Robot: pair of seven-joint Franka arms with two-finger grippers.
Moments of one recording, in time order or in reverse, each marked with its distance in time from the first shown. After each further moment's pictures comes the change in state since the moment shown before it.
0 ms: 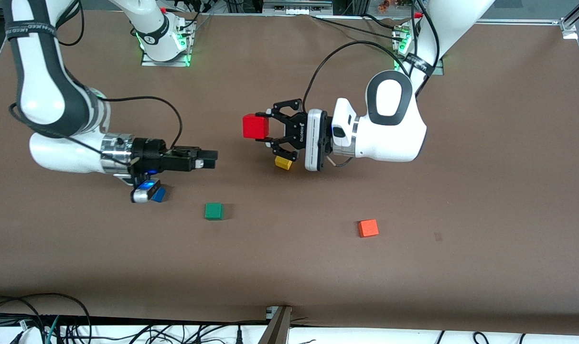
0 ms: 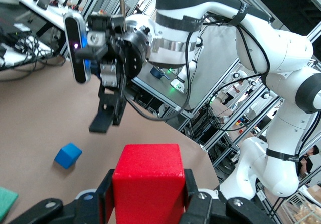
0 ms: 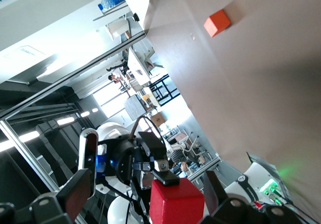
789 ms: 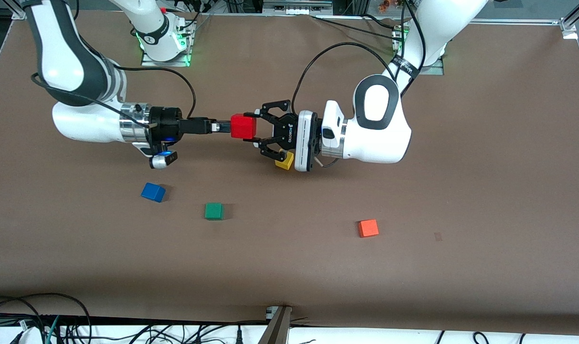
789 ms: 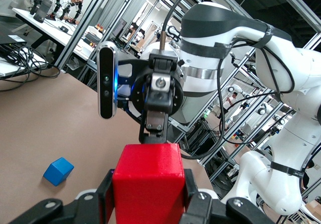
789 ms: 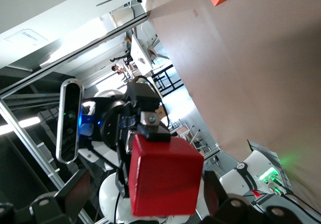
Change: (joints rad) left arm -0.038 0.048 0.000 0.025 -0.081 0.030 0.035; right arm -0.002 -0.156 0.085 -0.221 0.076 0.064 -0.095
